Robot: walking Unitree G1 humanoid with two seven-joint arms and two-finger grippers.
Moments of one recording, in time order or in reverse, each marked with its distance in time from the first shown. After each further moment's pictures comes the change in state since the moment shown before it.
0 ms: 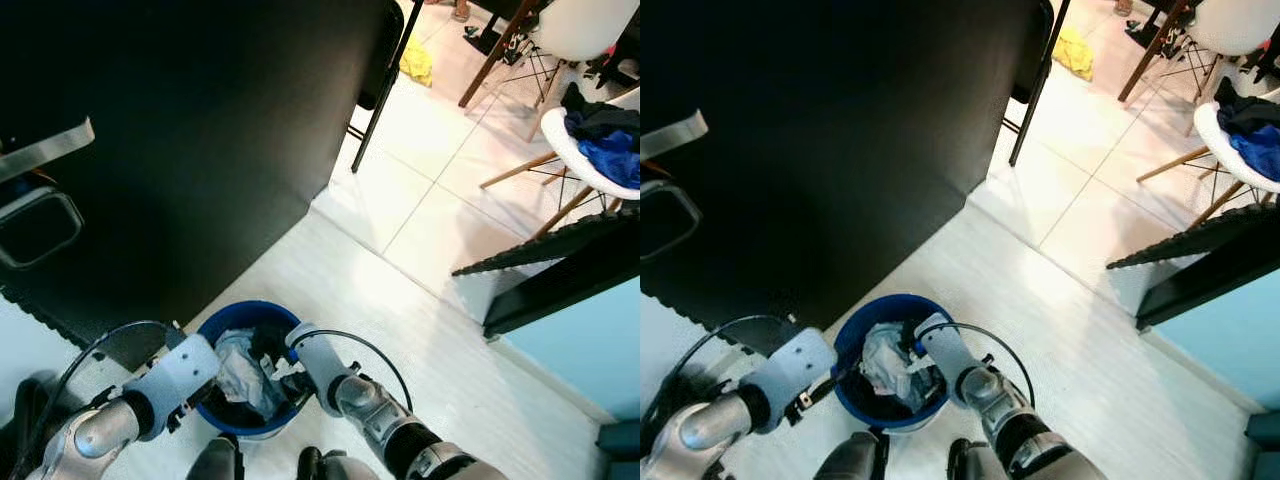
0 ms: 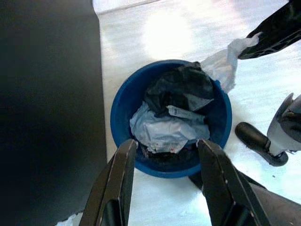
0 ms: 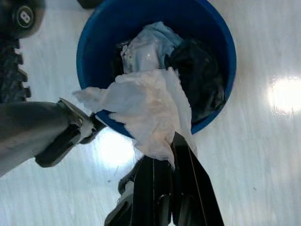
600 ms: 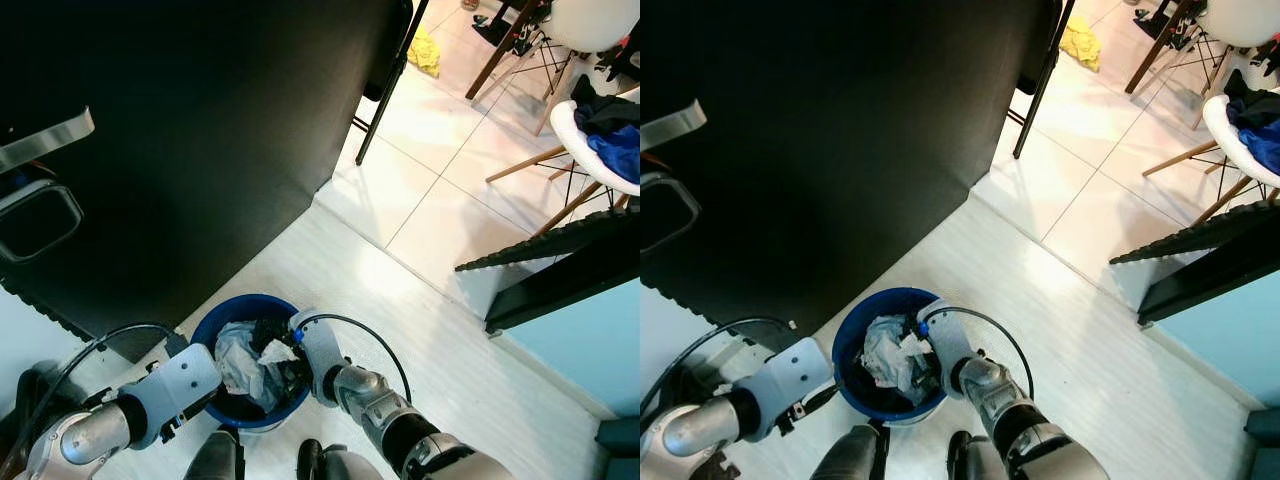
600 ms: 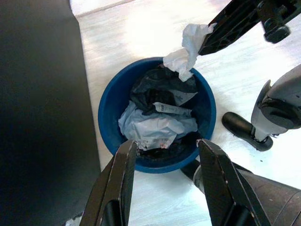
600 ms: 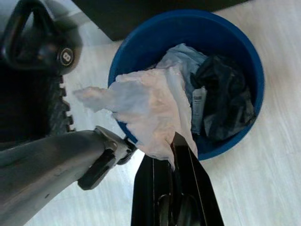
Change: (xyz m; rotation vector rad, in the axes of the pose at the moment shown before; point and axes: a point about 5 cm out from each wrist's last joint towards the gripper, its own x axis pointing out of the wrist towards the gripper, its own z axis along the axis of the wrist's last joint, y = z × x) left arm -0.012 0.000 0.005 0.053 0.008 -0.077; right arm 0.000 -0.001 0.016 0.158 -0.099 0.121
